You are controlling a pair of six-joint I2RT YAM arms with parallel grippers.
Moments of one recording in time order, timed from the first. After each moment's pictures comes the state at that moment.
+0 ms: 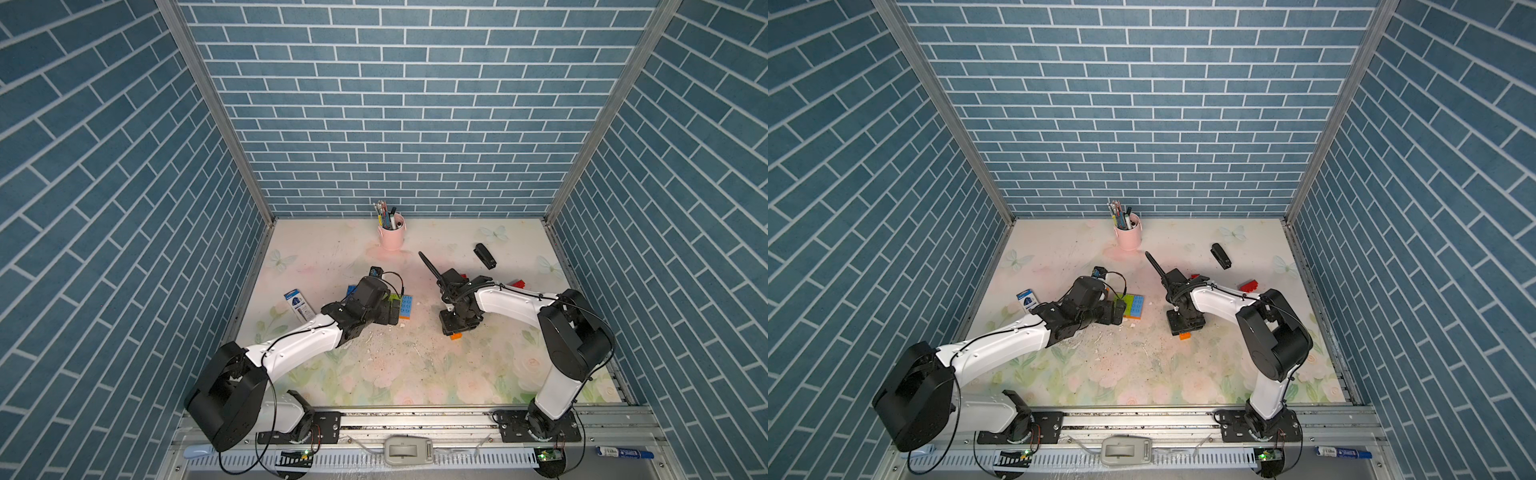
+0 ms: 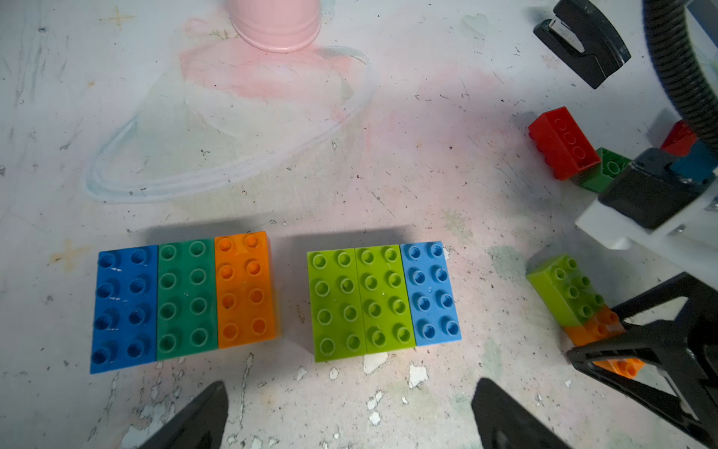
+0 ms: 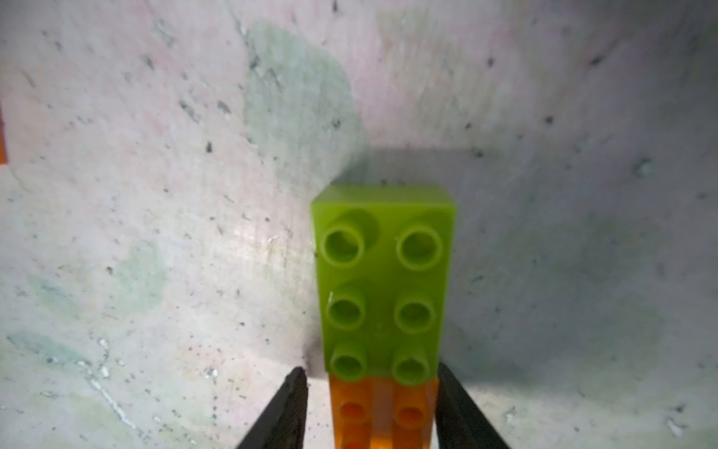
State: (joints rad) left arm -0.69 1.34 0.76 -0.22 -0.16 -0.41; right arm 0.69 1.76 1.07 -0.76 -0.08 0.35
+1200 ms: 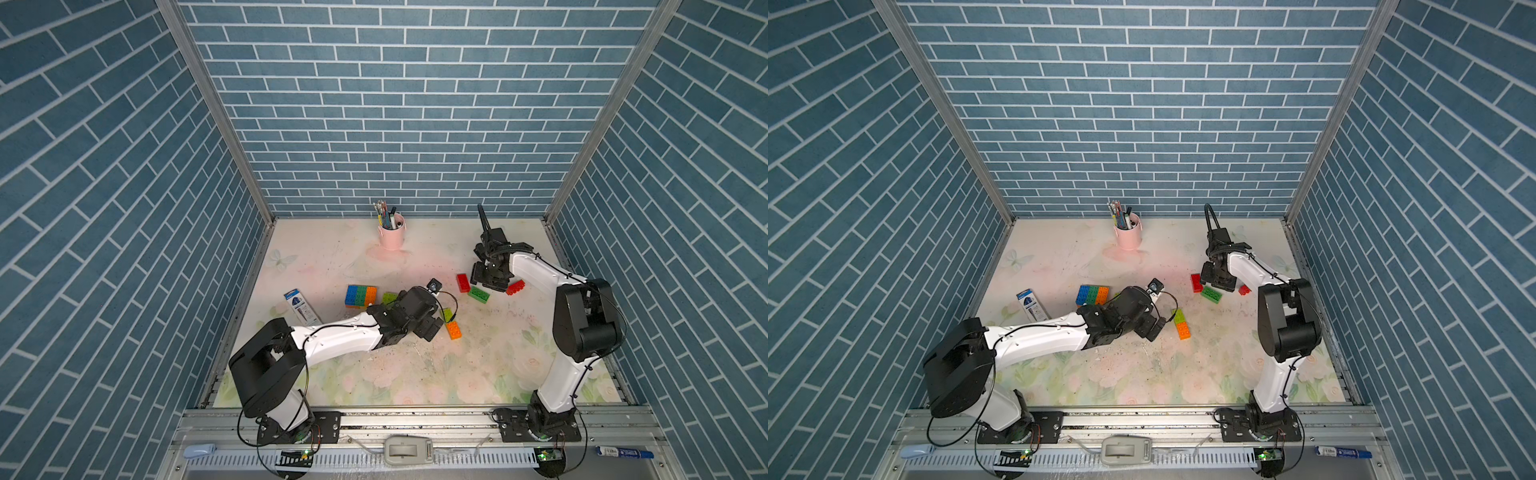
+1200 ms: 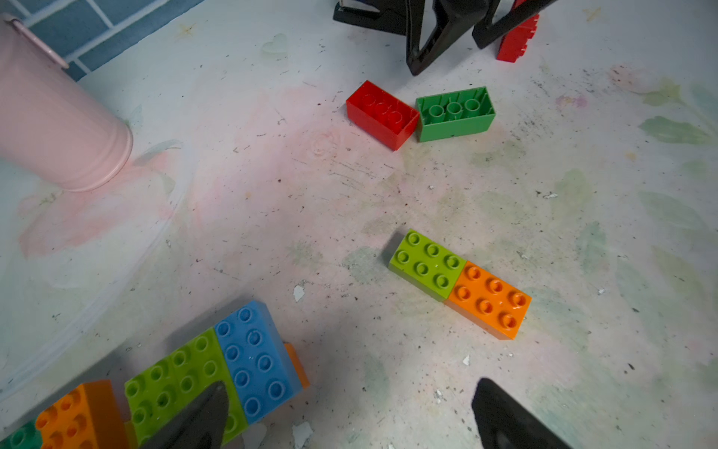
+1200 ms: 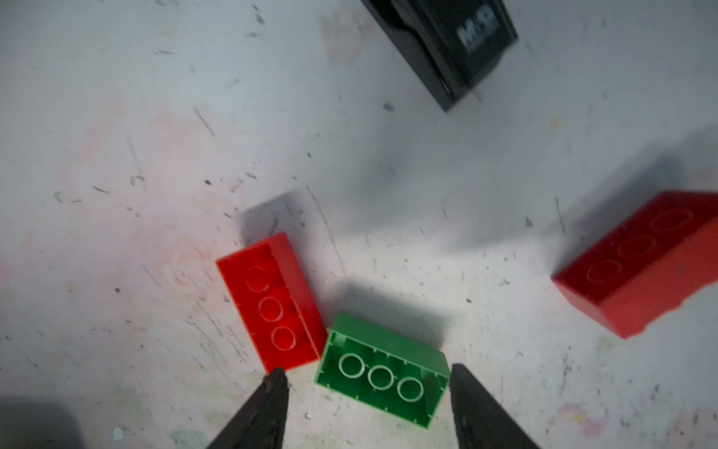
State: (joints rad) left arm -0.95 1.56 0.95 -0.17 -0.24 -0.15; right arm 0.32 1.88 1.41 -0.76 0.02 0.44
